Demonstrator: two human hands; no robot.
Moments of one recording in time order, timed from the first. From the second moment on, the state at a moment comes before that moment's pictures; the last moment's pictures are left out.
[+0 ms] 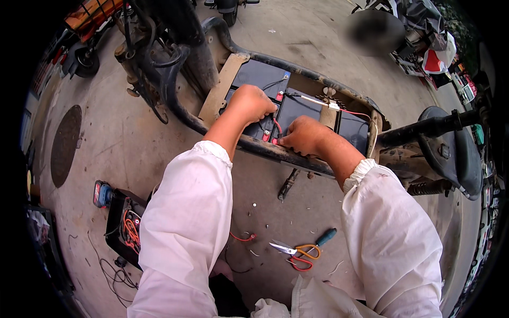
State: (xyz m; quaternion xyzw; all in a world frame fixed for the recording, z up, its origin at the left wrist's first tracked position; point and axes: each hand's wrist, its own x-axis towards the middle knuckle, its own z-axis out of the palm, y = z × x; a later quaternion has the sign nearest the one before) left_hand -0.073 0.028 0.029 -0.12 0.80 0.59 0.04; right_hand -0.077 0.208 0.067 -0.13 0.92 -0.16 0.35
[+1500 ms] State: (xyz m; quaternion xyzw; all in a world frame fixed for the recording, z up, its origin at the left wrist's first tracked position) left_hand -0.071 0.033 0.017 -0.11 0.86 0.50 0.01; right_hand -0.060 0.220 0.083 -0.16 0.95 -0.15 0.23
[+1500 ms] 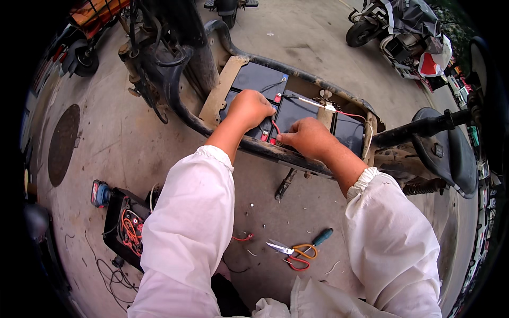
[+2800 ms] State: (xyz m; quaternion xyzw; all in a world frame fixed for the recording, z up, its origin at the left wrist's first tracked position) left_hand -0.018 0.017 0.017 -0.03 0.51 0.86 -0.01; right_hand -0.056 0.197 0.188 -0.26 0.65 -0.70 -0.14
